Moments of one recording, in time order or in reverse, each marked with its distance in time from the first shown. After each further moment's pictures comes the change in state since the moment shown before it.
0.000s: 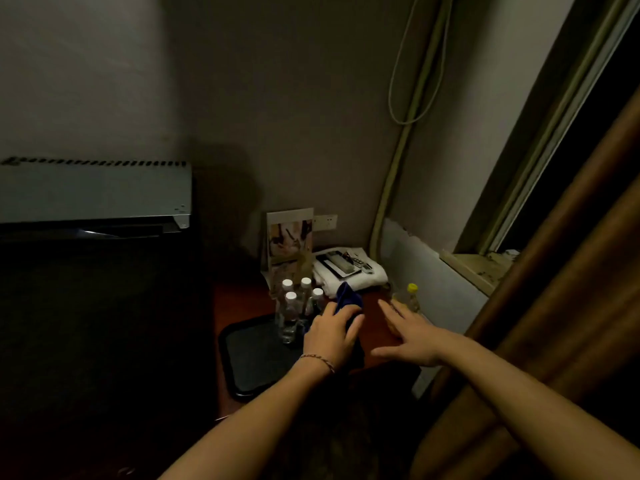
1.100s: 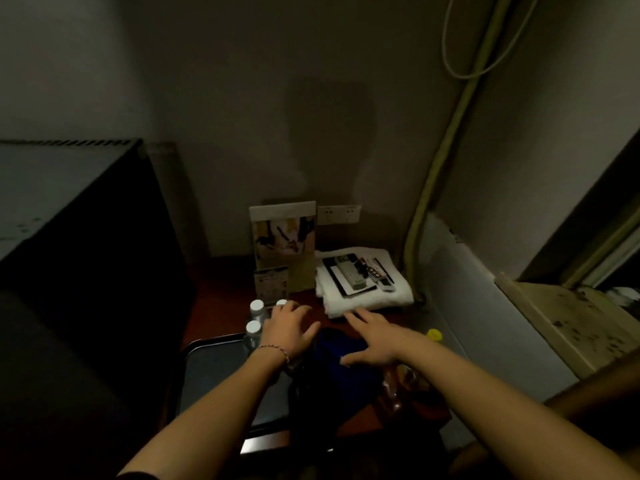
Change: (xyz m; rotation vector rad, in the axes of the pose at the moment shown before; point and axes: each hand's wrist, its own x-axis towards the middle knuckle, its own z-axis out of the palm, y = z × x) left_hand 0.212 -0.096 0.085 0.338 -0.041 -0.371; right_hand 0.267 0.110 -0.053 -0.143 -0.222 -0.316
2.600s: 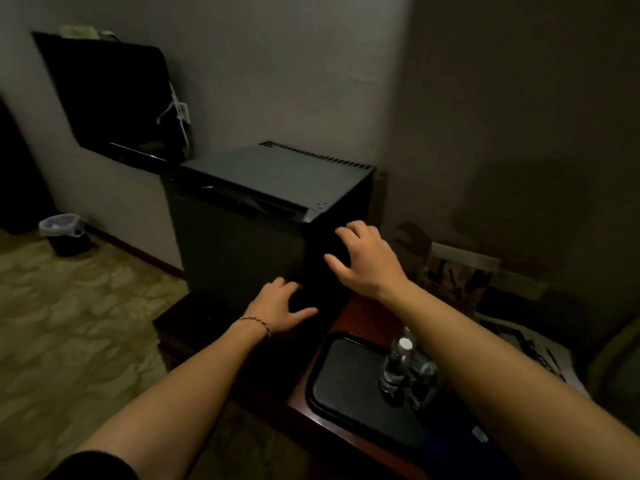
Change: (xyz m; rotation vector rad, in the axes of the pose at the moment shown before) left_hand -0.209 -0.179 -0.193 0.005 0.243 -0.489; right_hand -0.013 -0.337 -0.081 -0.119 0.816 -0.768
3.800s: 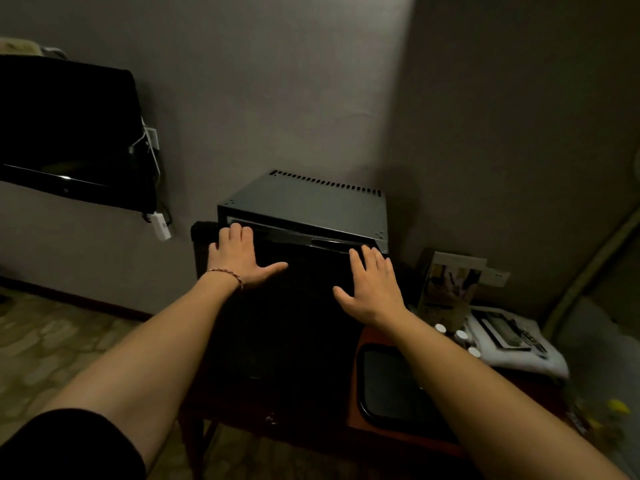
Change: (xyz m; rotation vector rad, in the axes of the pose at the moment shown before) left_hand 0.059 -0.181 -0.206 0.308 0.266 0.078; right_hand 0.062 -0.173 0.051 -0.196 -0.115 0.434
